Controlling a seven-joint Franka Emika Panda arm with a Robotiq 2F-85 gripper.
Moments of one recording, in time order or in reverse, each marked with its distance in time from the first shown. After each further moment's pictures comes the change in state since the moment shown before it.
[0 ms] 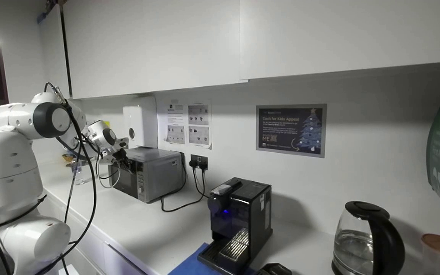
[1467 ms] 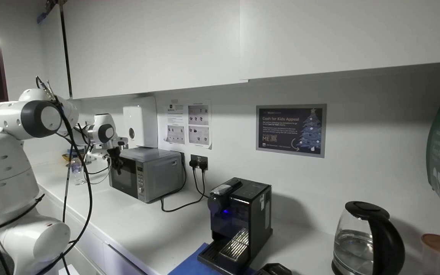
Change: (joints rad) arm -0.010 -0.079 0.020 0.008 0.498 -0.164 -0.299
